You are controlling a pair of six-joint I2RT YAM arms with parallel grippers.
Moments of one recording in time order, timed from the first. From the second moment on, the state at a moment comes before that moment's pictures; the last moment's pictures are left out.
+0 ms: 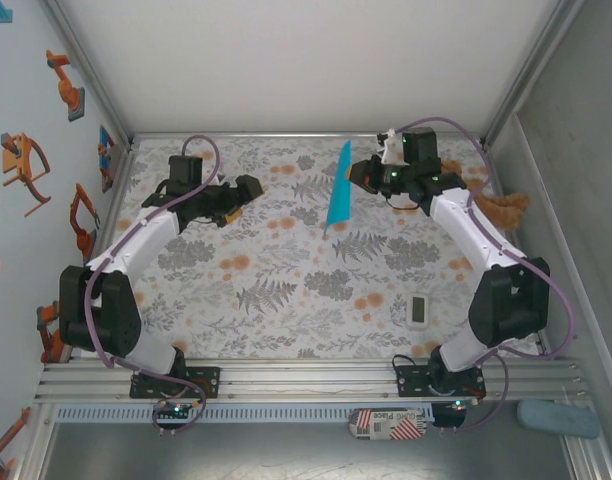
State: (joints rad) left arm -0.26 1.52 1.11 -0.38 0.58 -0.70; right arm 0.28 1.58 1.35 -0.39 -0.69 0.64
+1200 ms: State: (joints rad) left arm -0.47 1.78 1.07 -0.35 0.48 -0.71; right arm 0.52 1.89 1.04 -0.02 -0.51 0.92
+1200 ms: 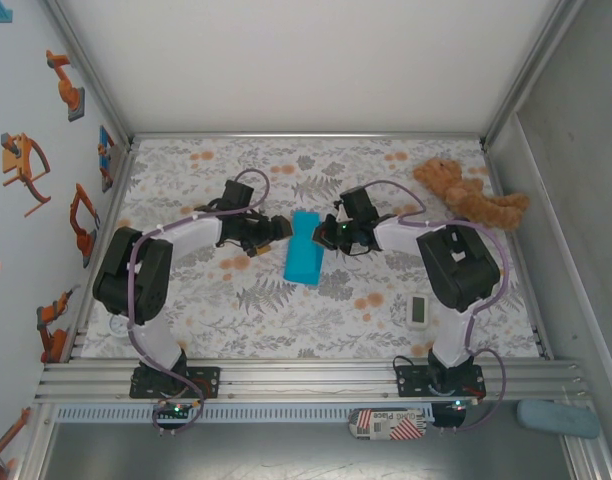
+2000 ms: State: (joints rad) left arm -0.58 1.99 1.33 -0.59 0.39 -0.58; right arm 0.52 1.88 1.00 0.03 -0.48 0.97
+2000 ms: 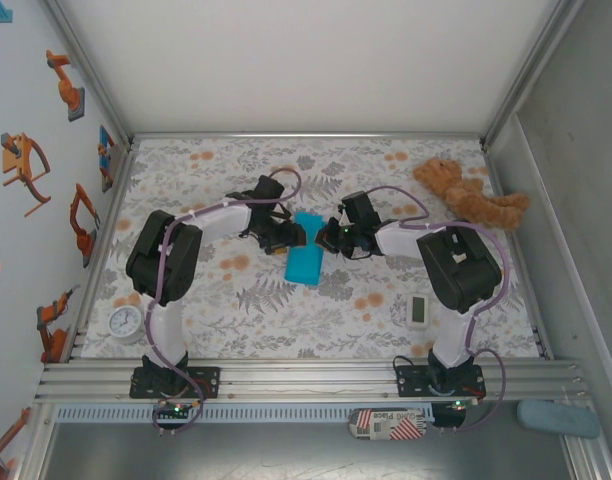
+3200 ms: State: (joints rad) left arm -0.64 2.04 1.39 -0.69 0.21 -0.55; right arm 0.49 1.67 0.91 -0.17 -0.28 0.94
